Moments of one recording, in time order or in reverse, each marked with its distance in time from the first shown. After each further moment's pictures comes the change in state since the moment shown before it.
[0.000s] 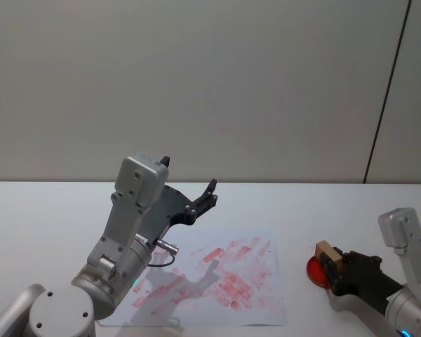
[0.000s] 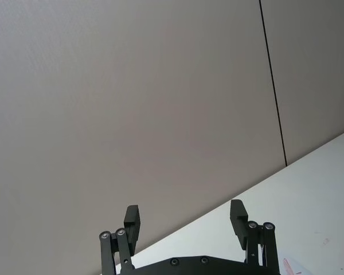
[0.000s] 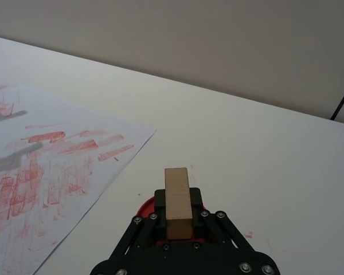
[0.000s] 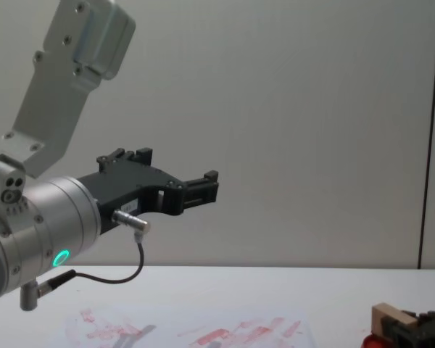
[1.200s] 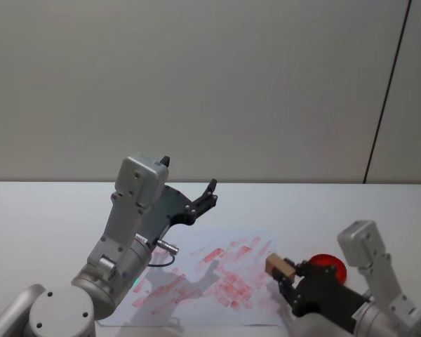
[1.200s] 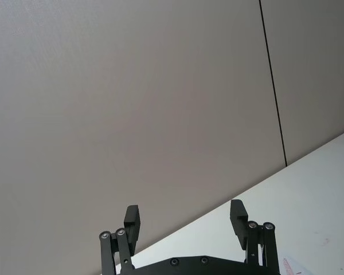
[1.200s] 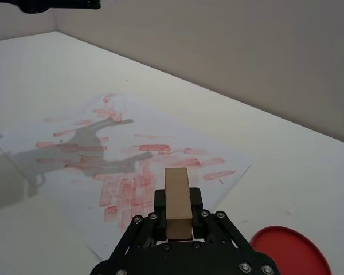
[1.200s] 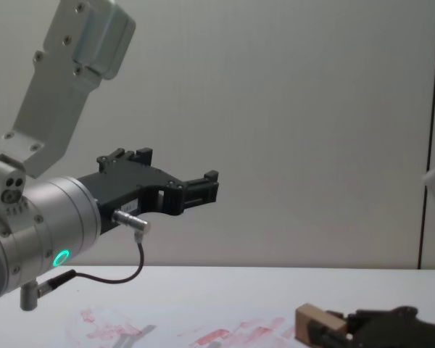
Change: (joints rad) left arm 0.000 0.000 0.000 0.000 0.000 0.000 0.000; right arm -0.048 -0.010 -0.067 -0.113 -0.065 -0.044 0.134
